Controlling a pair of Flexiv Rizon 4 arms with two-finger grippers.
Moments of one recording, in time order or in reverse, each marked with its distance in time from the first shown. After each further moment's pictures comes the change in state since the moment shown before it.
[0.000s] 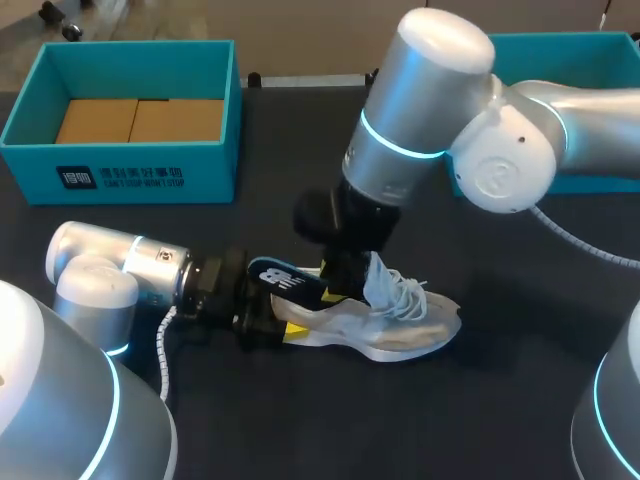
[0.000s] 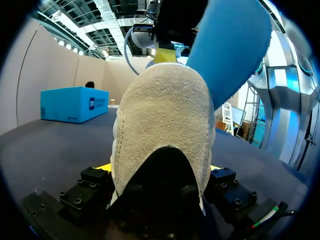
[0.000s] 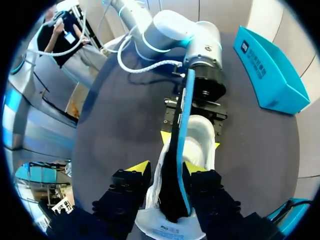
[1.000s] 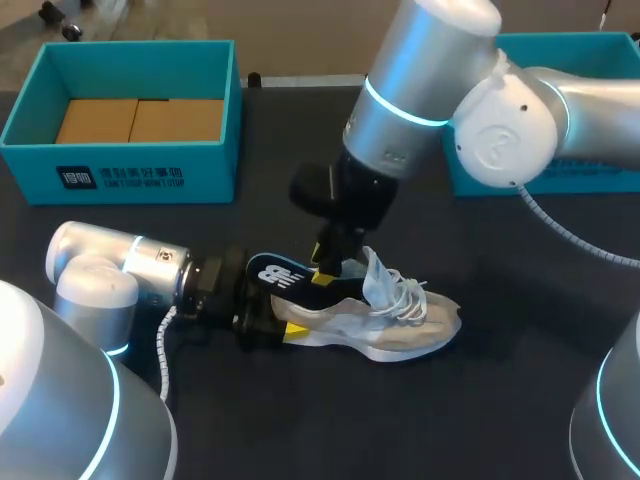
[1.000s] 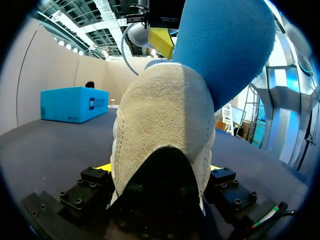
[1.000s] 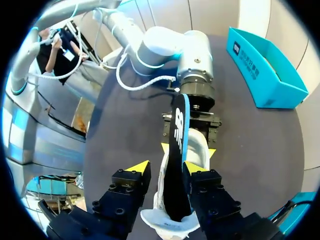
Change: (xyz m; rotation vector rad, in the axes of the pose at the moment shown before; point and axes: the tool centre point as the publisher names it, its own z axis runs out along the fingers) left arm 0.000 0.000 0.000 0.000 0.000 0.000; right arm -0.003 0.020 -0.021 -0.060 0.065 0.084
